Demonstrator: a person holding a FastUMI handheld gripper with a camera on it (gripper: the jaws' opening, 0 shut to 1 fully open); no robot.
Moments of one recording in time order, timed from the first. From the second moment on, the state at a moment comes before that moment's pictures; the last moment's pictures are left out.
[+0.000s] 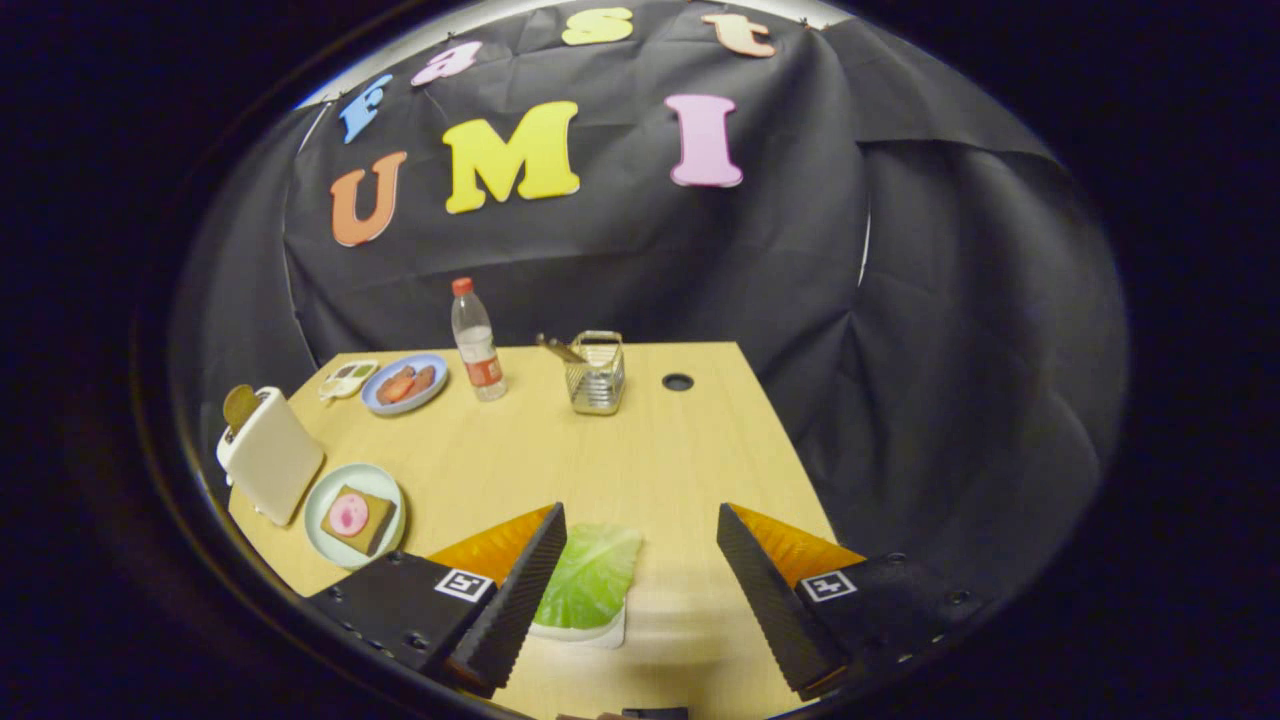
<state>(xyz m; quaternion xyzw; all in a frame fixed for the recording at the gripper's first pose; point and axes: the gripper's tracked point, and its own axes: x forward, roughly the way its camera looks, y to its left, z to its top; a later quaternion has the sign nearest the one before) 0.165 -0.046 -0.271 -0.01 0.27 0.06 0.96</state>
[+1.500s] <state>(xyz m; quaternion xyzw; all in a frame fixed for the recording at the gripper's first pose) 0.216 -0.011 -0.387 -0.06 0.39 0.00 0.92</state>
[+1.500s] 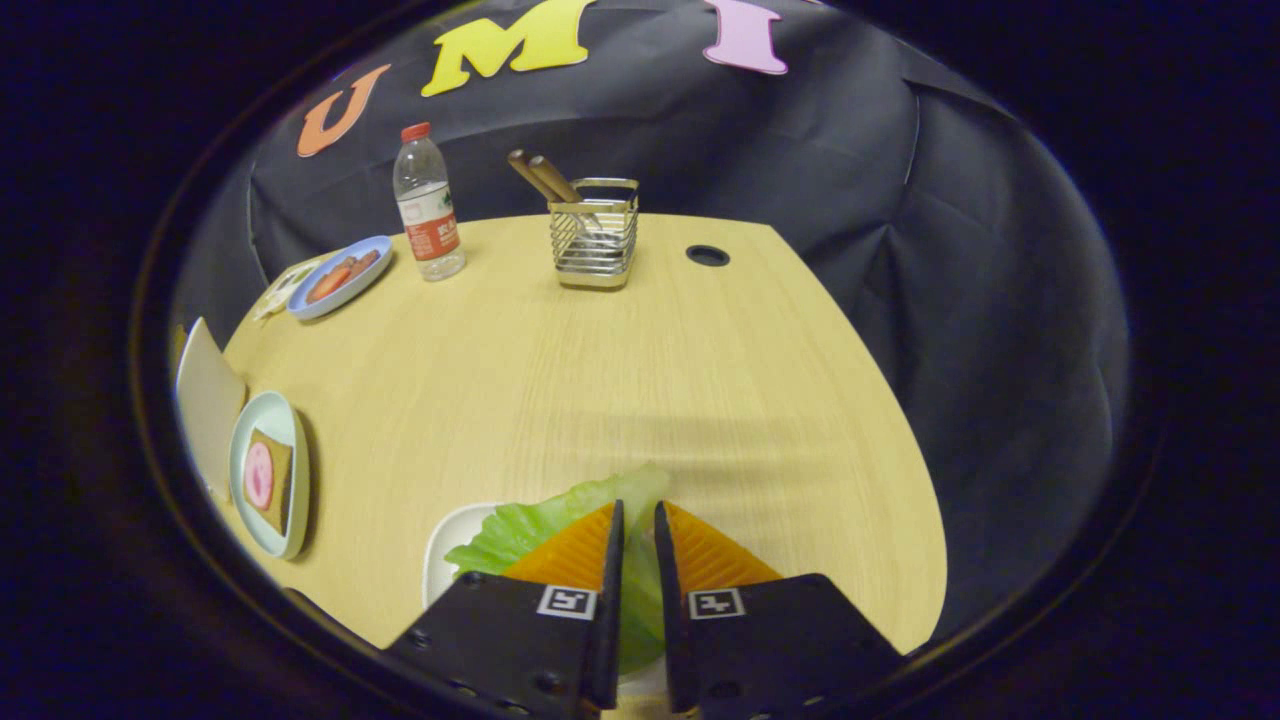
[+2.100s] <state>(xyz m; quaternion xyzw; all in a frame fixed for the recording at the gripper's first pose) 0.164 0.054 -0.330 -0.05 0.35 0.02 0.94</state>
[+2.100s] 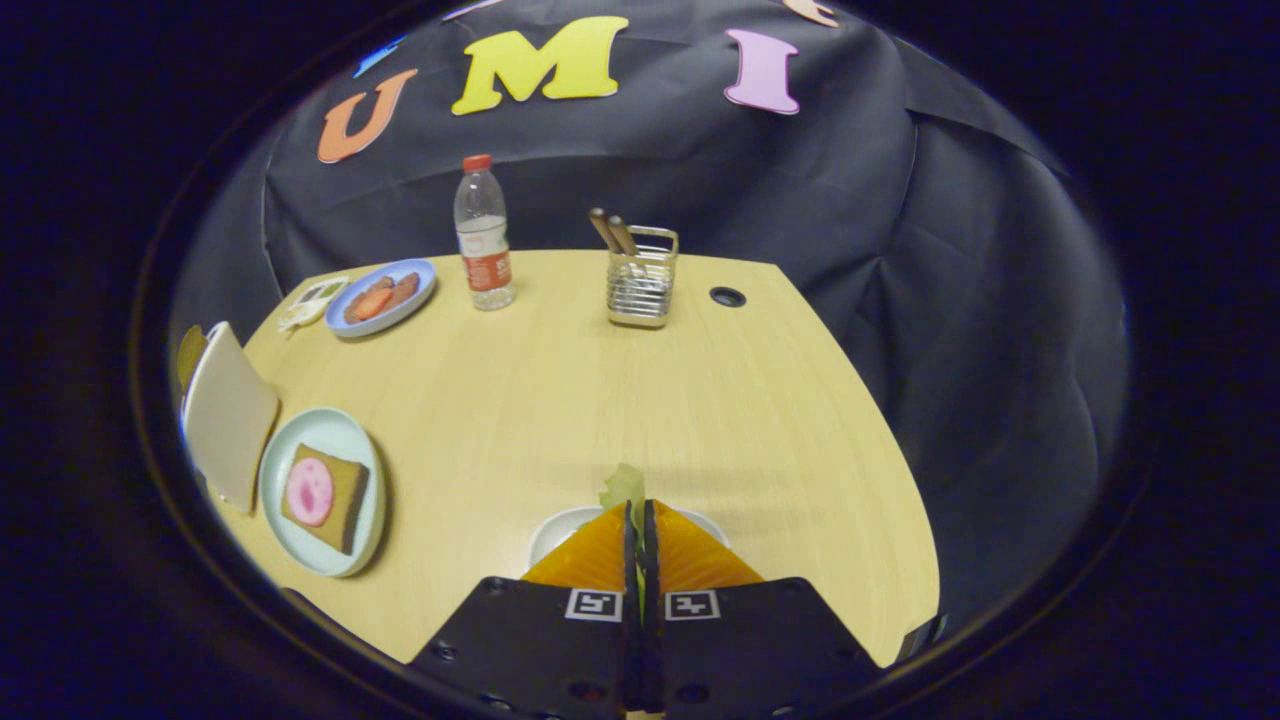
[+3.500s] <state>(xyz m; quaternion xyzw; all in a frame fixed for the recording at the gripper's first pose) 0.085 0.370 -0.311 -0.05 0.36 0.20 0.91</state>
